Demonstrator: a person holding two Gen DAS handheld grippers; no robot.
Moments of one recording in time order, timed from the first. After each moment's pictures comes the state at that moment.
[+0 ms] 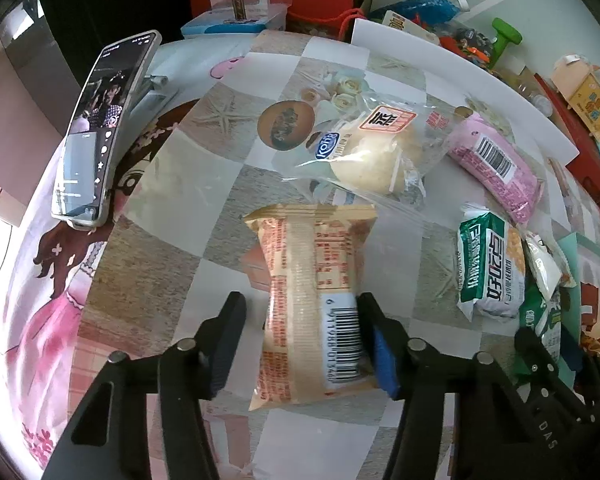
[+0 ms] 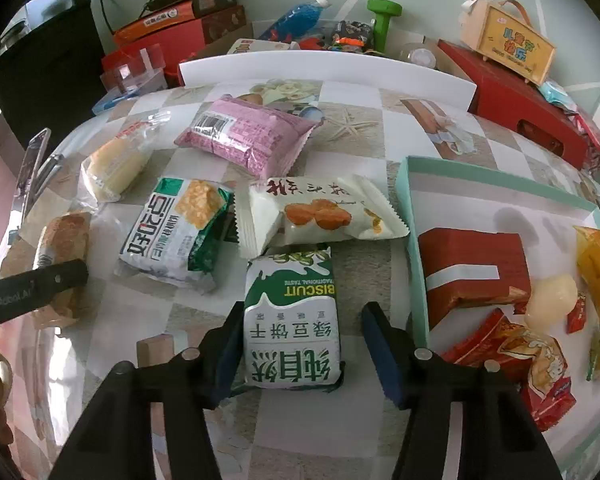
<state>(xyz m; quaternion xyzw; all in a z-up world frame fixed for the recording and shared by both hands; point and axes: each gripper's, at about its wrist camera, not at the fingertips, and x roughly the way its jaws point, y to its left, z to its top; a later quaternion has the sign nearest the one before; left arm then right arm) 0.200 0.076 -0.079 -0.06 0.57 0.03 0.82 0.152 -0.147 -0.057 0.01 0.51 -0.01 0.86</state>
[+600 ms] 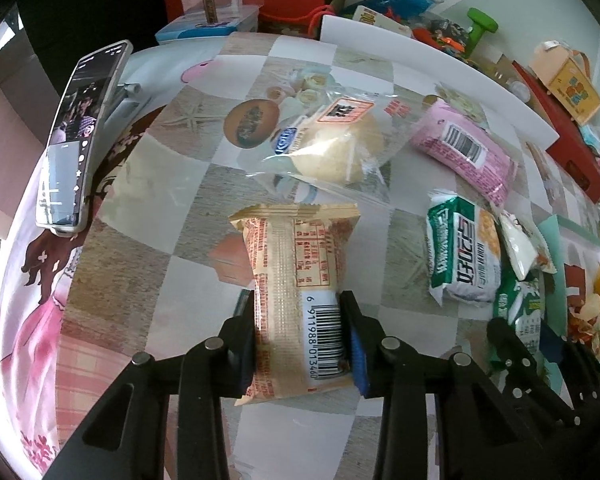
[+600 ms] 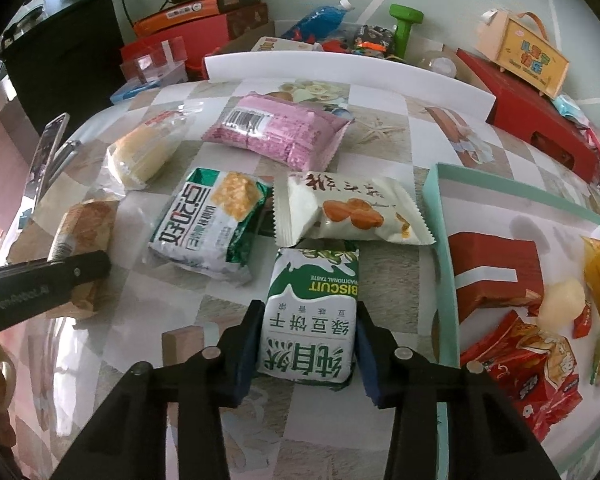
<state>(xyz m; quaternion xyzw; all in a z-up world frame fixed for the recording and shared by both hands) 0.187 0.050 -0.066 -0.06 0.57 0.00 0.82 0.145 -0.125 -0.056 -0.01 0.51 0.02 0.86</state>
